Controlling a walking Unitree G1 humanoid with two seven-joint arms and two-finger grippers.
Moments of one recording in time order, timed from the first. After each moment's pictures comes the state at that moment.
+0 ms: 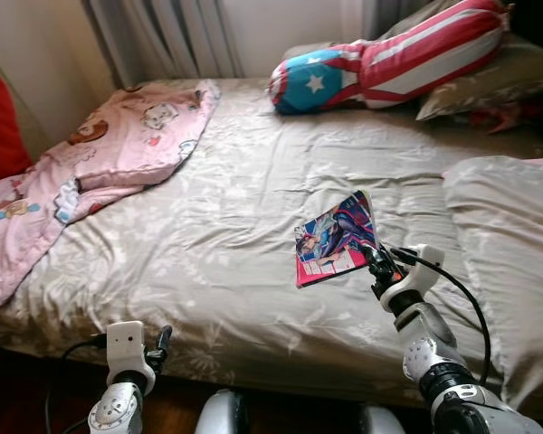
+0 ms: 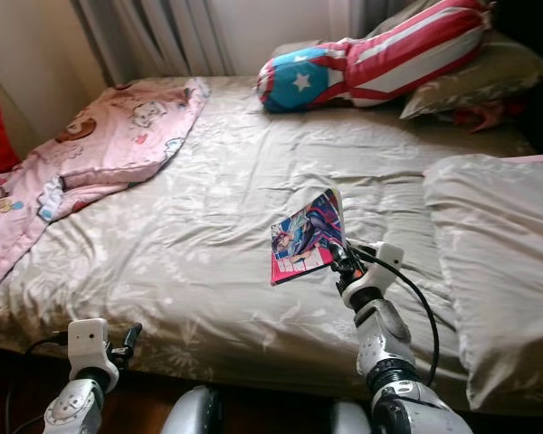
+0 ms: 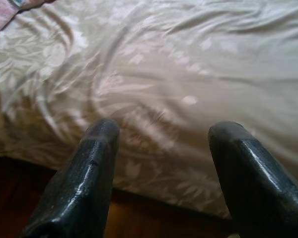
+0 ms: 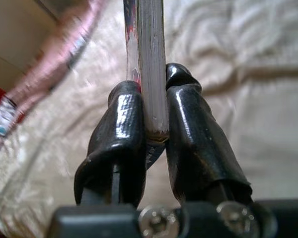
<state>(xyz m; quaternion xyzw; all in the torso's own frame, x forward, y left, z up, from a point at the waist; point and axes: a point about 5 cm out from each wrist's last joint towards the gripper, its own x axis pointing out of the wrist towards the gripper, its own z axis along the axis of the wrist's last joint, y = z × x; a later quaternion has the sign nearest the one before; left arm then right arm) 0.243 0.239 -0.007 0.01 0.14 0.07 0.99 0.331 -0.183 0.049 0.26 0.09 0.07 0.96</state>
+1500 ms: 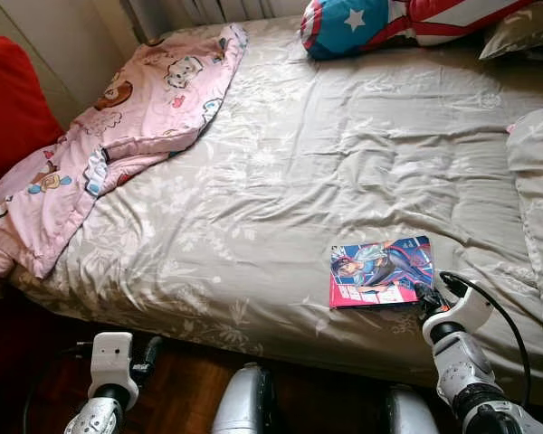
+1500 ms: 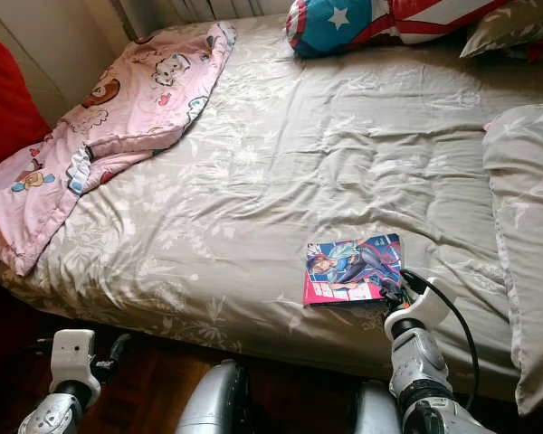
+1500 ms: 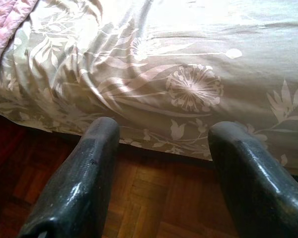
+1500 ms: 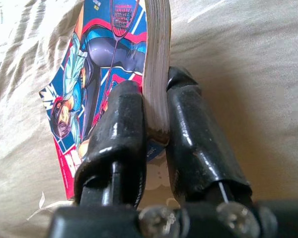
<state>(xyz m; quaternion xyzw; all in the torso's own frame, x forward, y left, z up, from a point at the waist) 0.228 0.252 0.002 0.05 0.15 0.04 0.99 0.303 -0.240 0.021 0.29 0.14 -0.11 0.94</state>
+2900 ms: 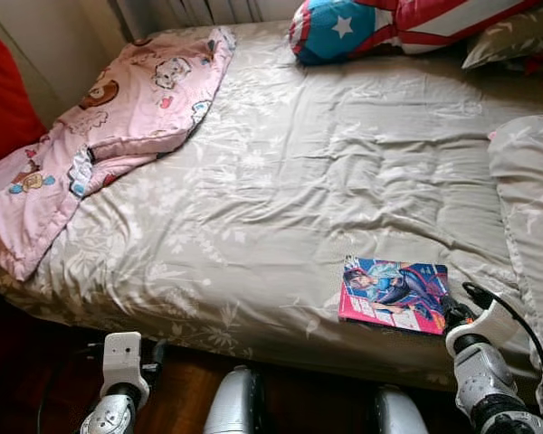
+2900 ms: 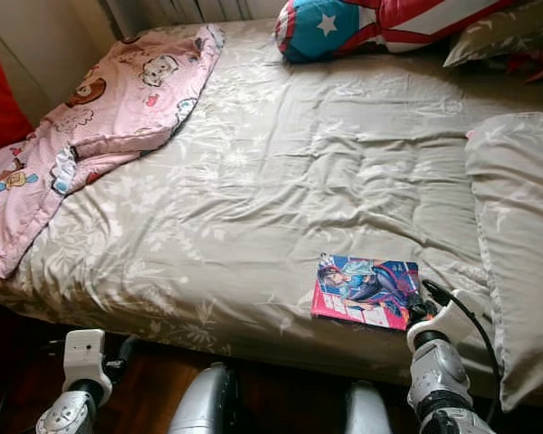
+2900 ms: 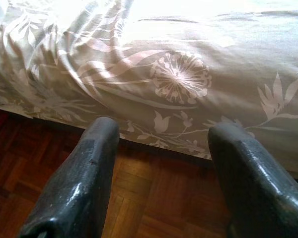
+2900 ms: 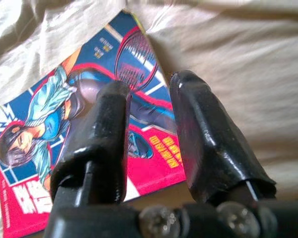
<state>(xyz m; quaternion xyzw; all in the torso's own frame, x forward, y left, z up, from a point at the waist) 0.234 0.242 -0.012 0.03 0.17 0.07 0.98 0.288 -0.270 0.017 0.24 0.15 -0.19 0.94</state>
